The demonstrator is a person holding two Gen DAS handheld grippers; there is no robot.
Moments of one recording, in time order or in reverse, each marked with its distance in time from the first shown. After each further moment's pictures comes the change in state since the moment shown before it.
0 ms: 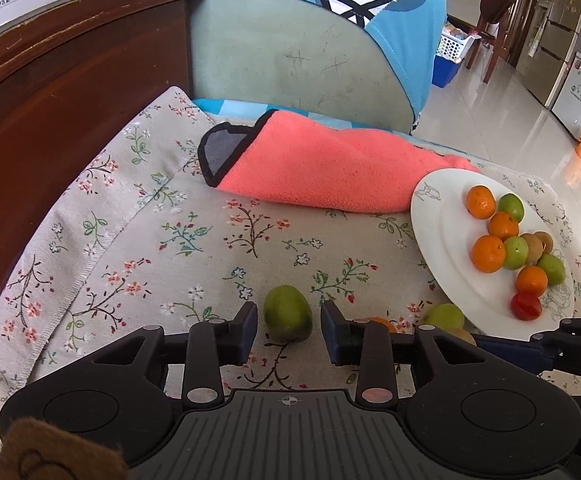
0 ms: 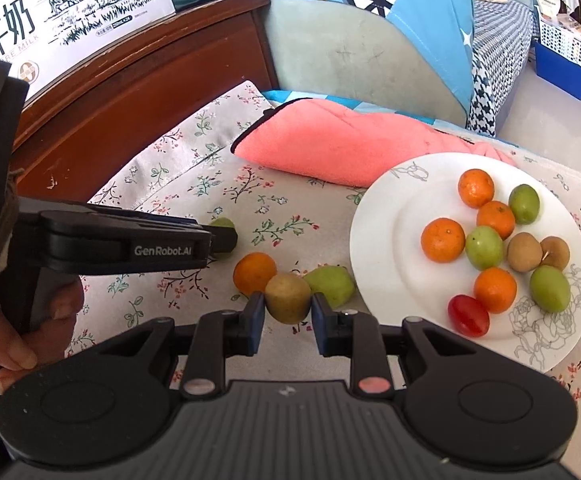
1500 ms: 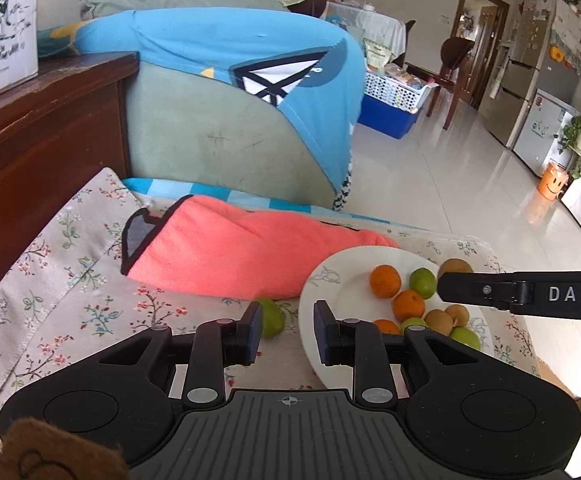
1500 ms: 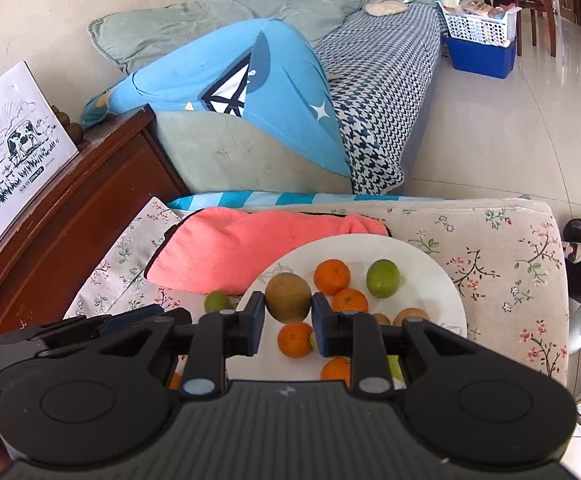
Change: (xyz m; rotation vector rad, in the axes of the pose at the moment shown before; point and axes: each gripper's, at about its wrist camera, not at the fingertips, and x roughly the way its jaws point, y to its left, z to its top) left arm -0.024 -0.056 0.034 -0.004 -0.166 -0.098; right arm -0.054 -0.103 0.053 0.261 -0.149 -0.067
